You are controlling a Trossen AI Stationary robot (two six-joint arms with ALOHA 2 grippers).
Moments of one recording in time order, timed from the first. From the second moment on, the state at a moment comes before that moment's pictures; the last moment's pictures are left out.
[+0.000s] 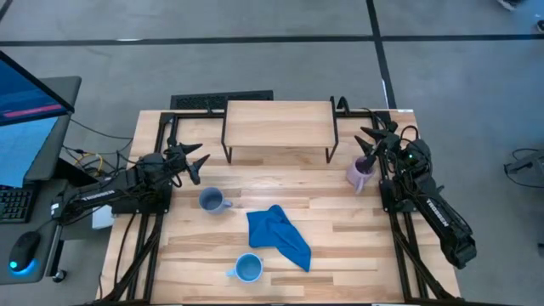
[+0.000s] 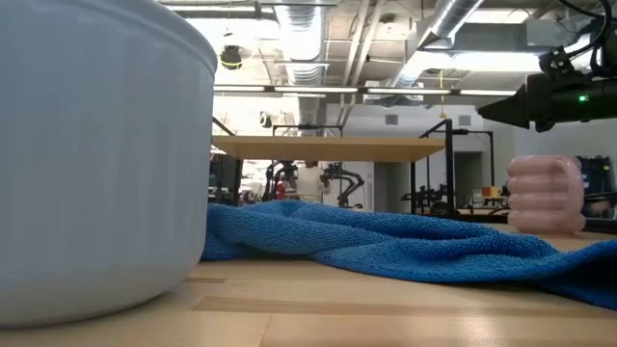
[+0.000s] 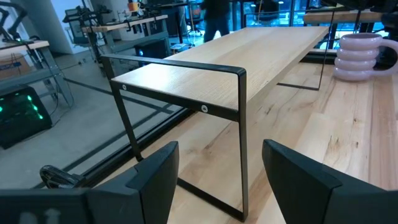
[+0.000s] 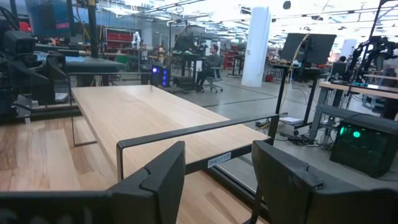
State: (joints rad) left arm 0.33 0.12 0.06 -0.10 -0.32 0.04; right arm -1.10 0.01 0.01 0.06 -0.49 -0.10
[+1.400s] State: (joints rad) left arm 0.33 0.12 0.06 -0.10 -0.32 0.04; right arm -1.10 0.01 0.01 0.06 -0.49 0.01
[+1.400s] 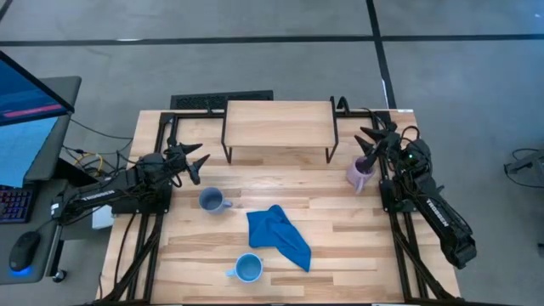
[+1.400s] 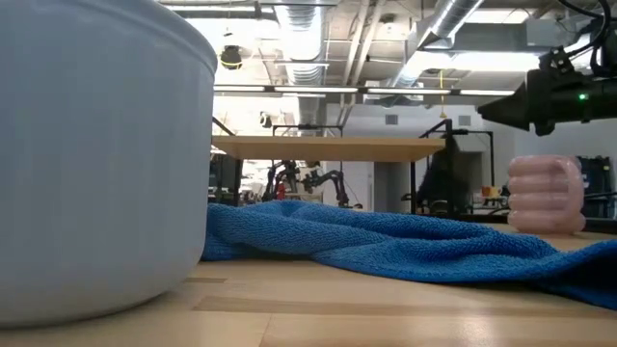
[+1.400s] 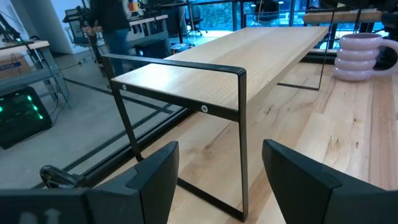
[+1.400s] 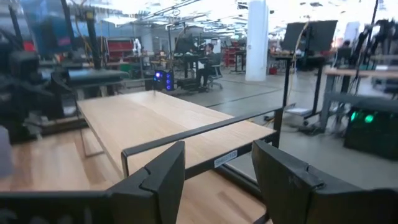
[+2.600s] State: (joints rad) left arm 0.33 0.12 0.06 -0.06 -0.32 0.04; right arm -1.10 0.03 0.20 0.29 -0.61 0.16
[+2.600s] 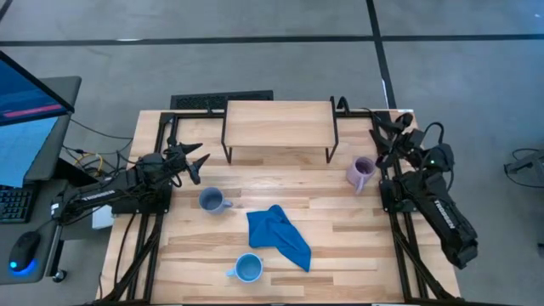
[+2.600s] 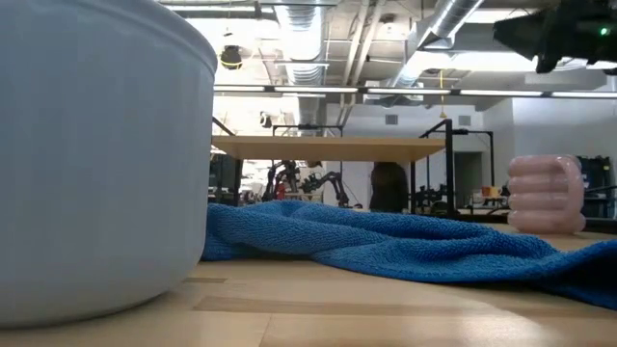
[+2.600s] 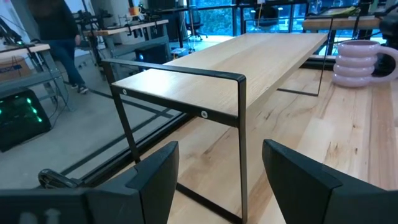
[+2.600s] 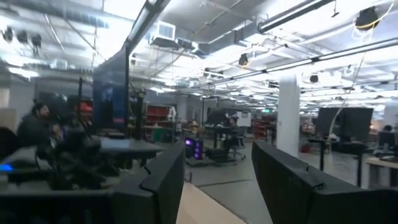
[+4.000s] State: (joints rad) left arm 0.33 0.12 0.06 -0.09 -0.33 0.09; right arm -0.87 0.63 0.89 -0.77 -0.33 -0.29
